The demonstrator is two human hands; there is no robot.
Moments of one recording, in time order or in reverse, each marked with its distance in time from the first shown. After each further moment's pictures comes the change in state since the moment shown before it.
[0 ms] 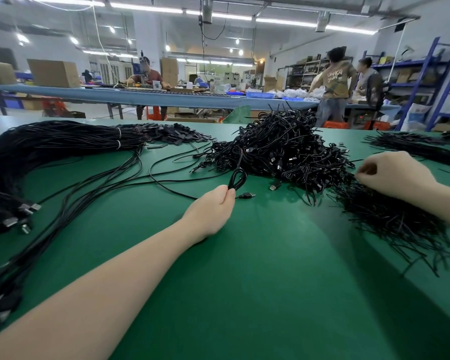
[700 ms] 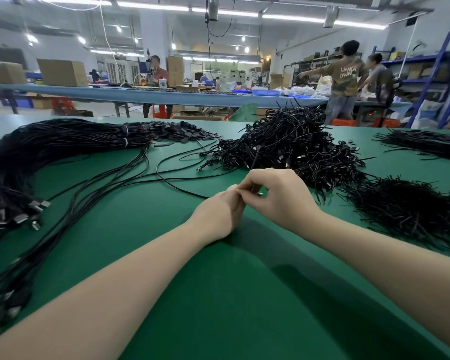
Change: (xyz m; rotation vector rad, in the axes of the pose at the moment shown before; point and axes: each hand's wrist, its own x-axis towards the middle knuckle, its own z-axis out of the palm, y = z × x) left_hand -0.002 0.000 0.004 0.224 -0.013 0.134; right_hand -0.058 -0.183 0.042 0.531 0.186 -0.612
